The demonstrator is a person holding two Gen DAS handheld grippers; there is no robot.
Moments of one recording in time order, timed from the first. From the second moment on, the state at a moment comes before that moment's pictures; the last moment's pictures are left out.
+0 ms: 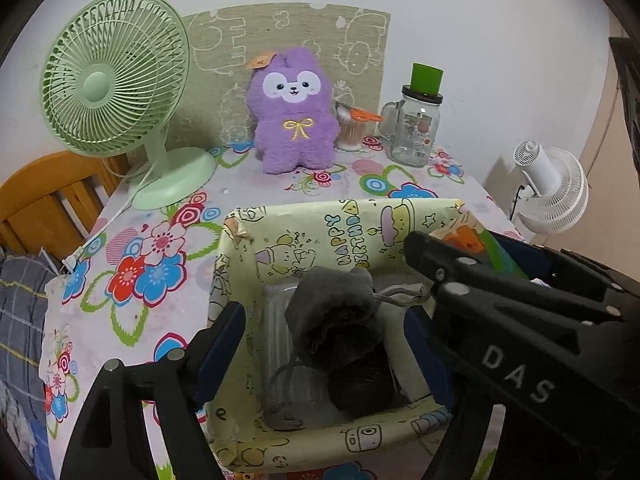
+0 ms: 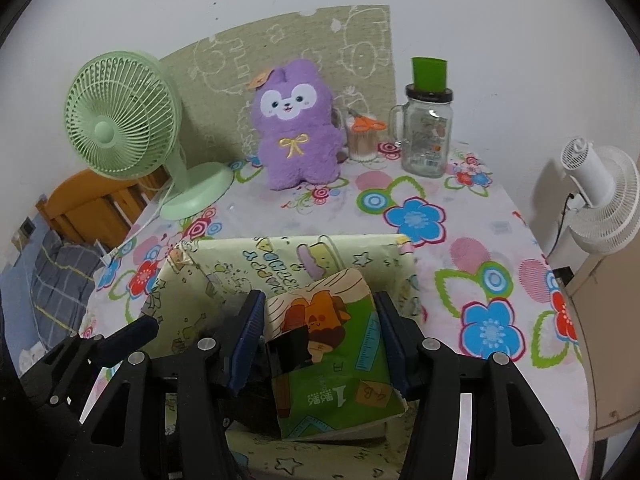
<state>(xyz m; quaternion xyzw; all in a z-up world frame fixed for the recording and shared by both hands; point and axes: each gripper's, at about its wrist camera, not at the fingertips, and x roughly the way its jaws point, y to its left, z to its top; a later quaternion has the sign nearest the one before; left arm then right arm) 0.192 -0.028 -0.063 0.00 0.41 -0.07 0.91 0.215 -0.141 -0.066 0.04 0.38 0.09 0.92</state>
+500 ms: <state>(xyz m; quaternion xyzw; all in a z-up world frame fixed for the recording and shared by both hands) 0.184 -0.027 -0.057 0.01 0.41 -0.07 0.91 0.208 -0.135 -0.067 0.02 0.39 0.08 0.92</state>
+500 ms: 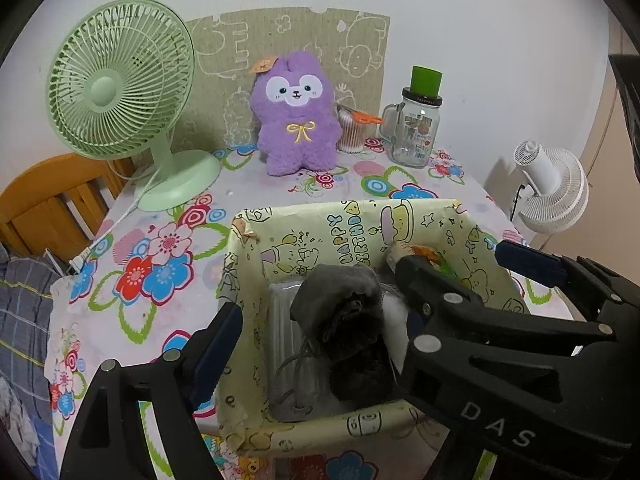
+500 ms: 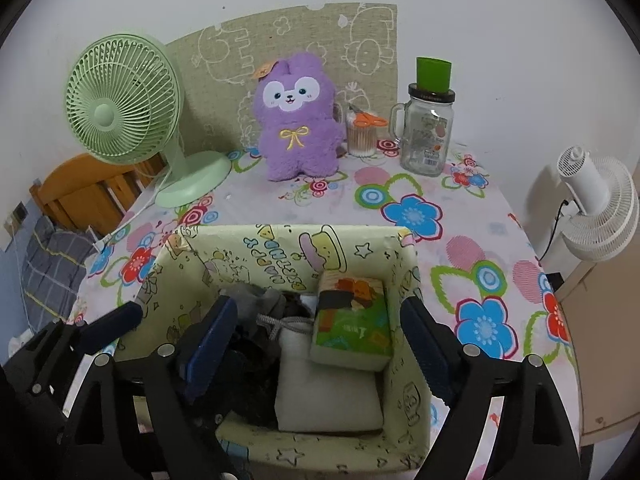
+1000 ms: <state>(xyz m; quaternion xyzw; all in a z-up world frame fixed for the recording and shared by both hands) 0.148 -0.028 -0.041 0.02 0.38 -0.06 0.92 0.169 -0.138 -0.051 0.01 0.37 0.07 0.93</state>
